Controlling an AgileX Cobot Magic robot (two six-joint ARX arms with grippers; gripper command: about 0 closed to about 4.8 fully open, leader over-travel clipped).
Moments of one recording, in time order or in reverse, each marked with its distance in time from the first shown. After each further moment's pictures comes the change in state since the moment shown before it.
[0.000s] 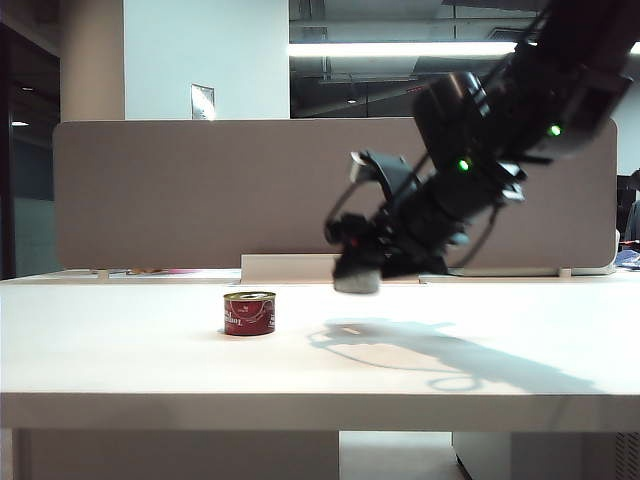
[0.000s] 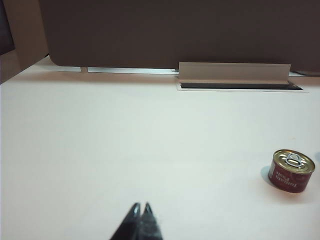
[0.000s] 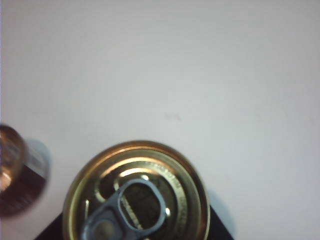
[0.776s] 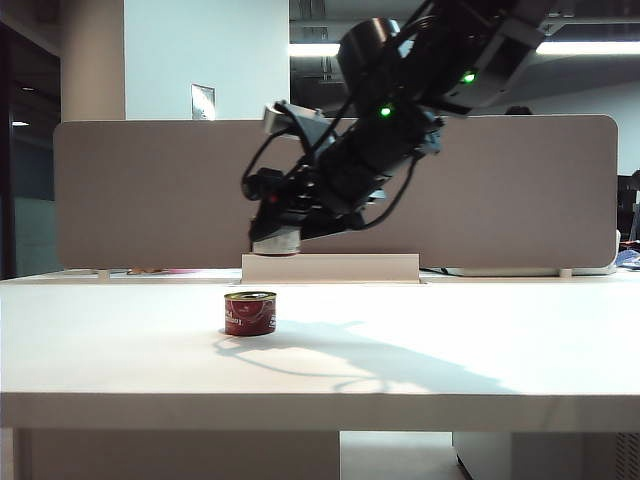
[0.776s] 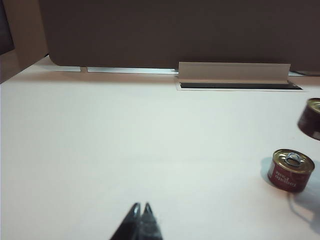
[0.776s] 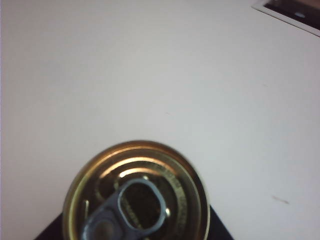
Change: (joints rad) left arm 0.000 0.000 0.000 0.000 0.001 0.000; right arm 0.148 0.016 0.187 -0.146 -0.013 -0.086
